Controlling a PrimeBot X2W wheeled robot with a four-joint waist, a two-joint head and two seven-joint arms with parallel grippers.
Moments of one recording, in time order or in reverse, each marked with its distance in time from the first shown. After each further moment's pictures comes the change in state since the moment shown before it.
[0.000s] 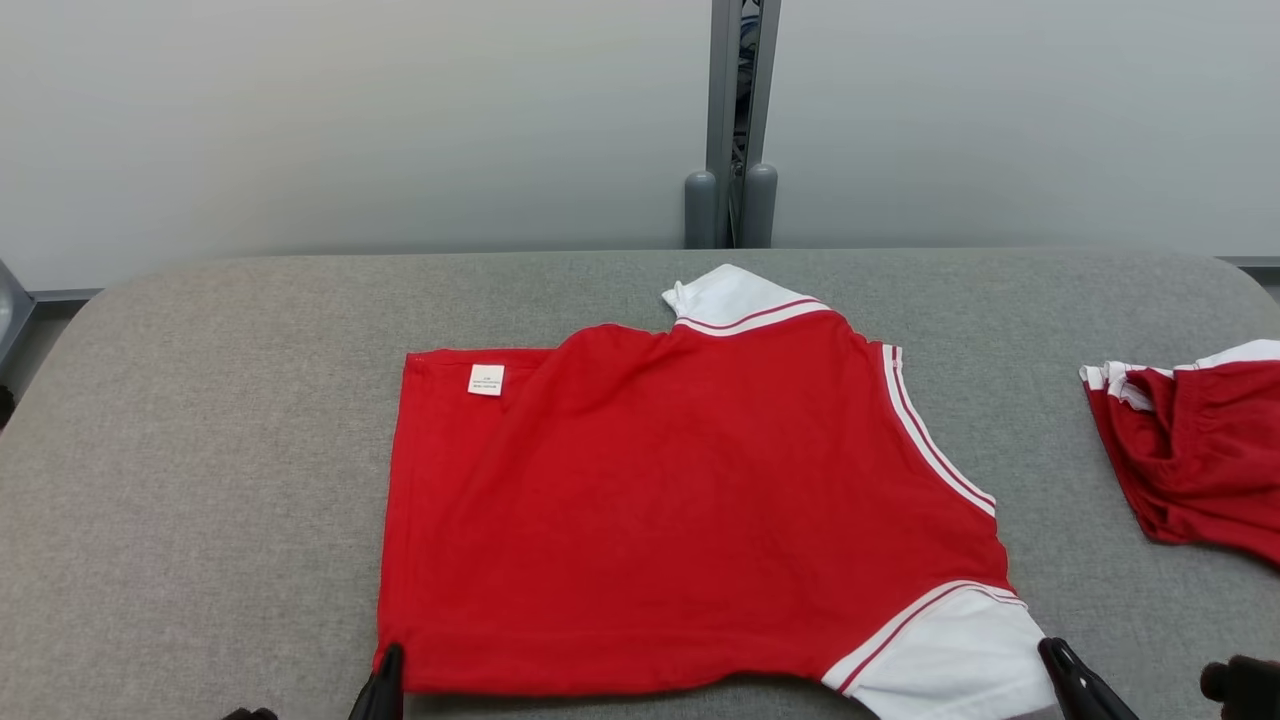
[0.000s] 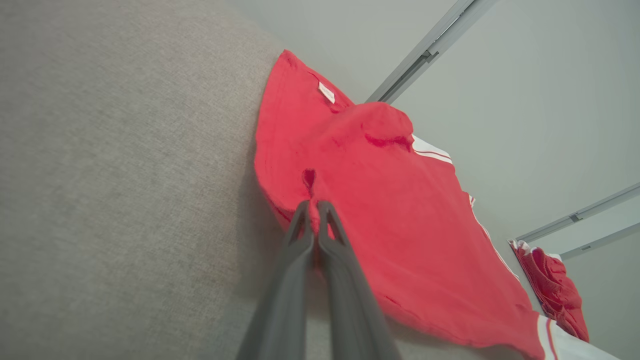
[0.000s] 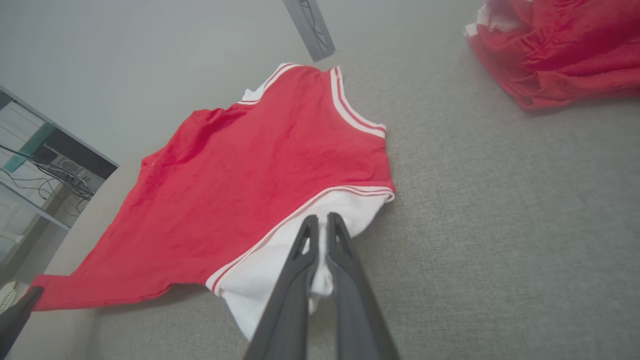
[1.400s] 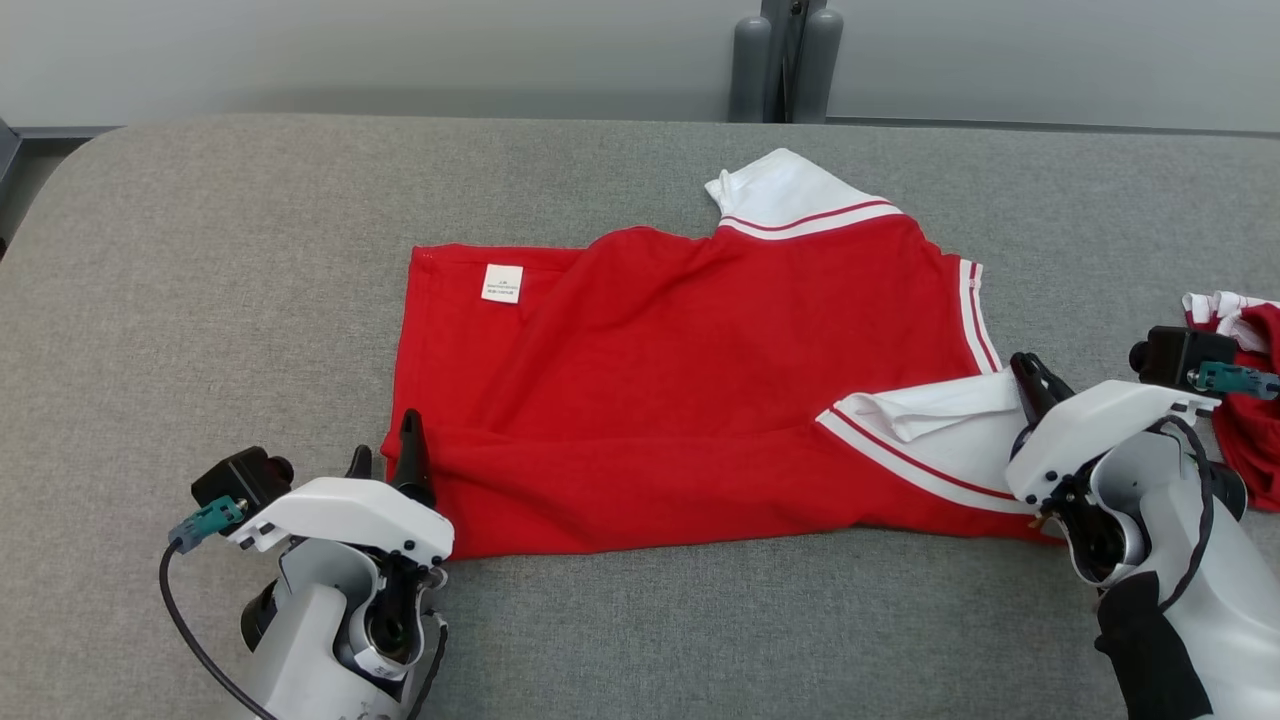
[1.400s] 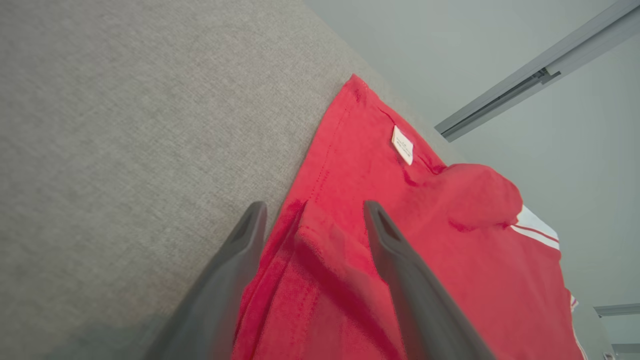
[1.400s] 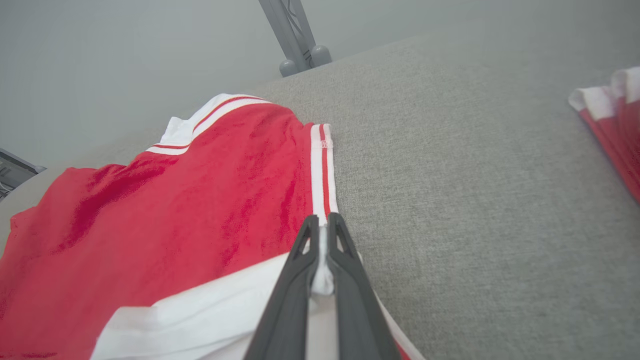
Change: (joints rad) left arm -0.560 -0.047 -0.068 0.371 -0.147 0.247 0.065; right arm -0.888 -0.041 0.072 0.945 -0.130 0.000 -0.182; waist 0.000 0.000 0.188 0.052
